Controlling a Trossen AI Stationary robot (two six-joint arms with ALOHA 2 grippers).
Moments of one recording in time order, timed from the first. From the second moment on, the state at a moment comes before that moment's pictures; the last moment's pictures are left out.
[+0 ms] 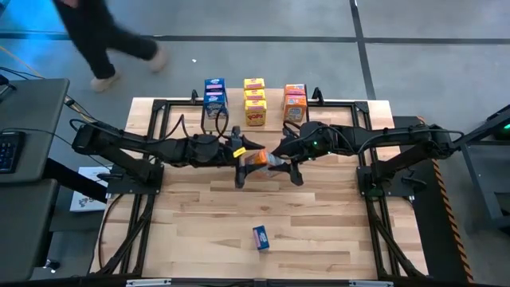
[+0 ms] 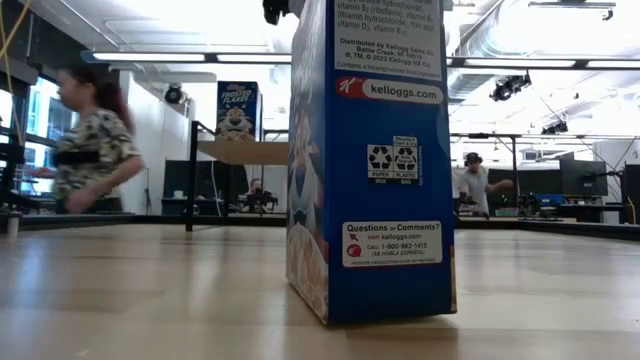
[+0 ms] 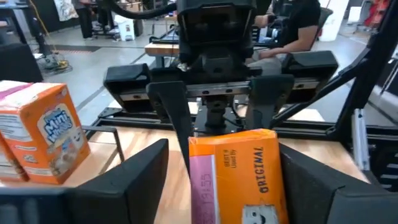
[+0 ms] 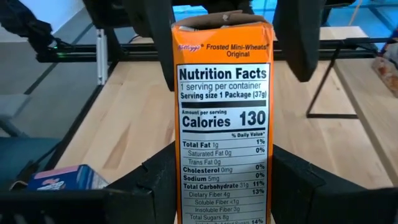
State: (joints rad) left arm -0.10 1.39 1.03 0.20 -0.22 -0.03; right arm -0.01 1.34 1.13 -0.26 -0.17 0.00
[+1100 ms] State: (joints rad) left arm -0.12 1.18 1.03 0.08 -0.31 0.10; right arm -0.22 1.05 1.13 -0.41 -0.09 -0.25
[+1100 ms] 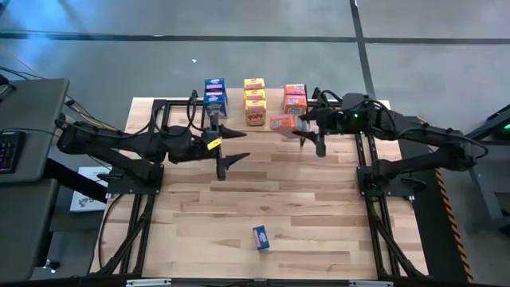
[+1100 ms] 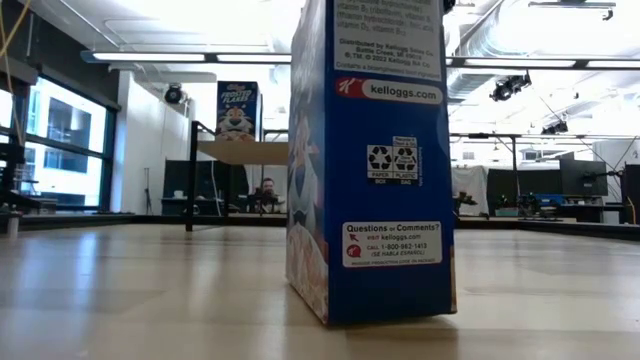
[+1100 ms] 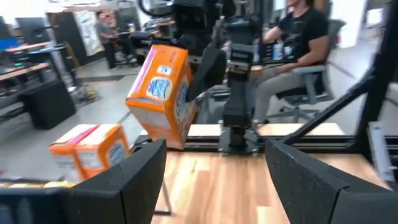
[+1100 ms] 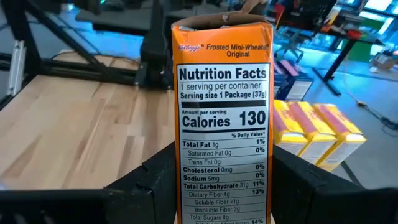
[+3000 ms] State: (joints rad) left arm 0.03 0.73 0.49 0.06 -0.45 -0.03; right arm -0.53 1.18 0.35 0.90 -0.35 -0.11
